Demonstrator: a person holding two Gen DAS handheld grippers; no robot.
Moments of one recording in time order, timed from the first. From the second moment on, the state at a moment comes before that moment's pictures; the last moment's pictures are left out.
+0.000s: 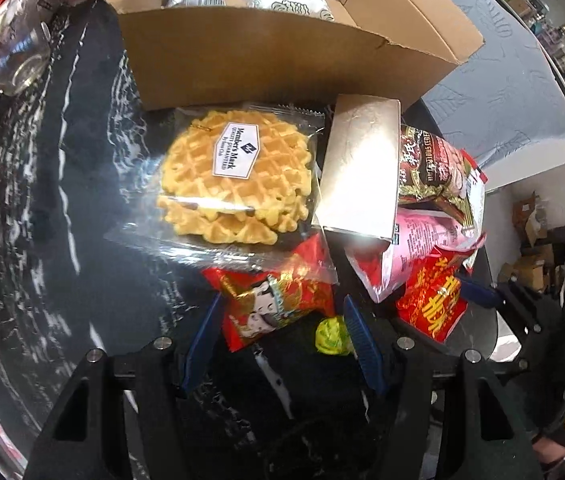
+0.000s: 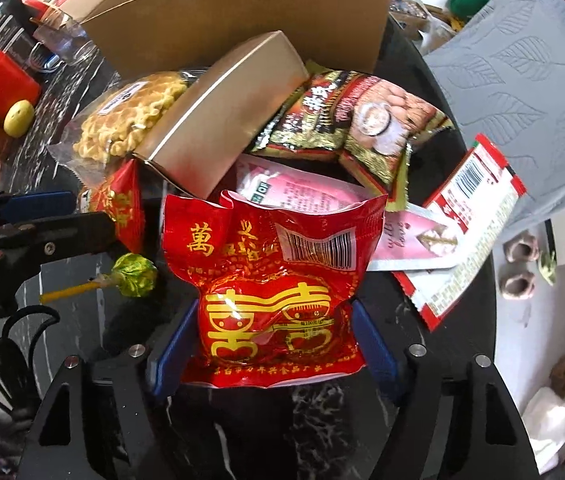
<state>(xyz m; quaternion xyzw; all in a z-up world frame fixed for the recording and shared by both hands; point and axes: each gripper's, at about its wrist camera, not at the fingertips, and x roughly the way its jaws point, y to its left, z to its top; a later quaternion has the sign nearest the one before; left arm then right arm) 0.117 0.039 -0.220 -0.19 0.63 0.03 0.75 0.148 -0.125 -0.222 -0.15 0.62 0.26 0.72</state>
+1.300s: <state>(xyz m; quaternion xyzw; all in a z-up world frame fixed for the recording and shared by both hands) 0.099 0.005 -0.189 -0.15 0.61 0.03 0.78 0.129 -0.136 -0.204 -0.11 0.62 0.24 0.74</state>
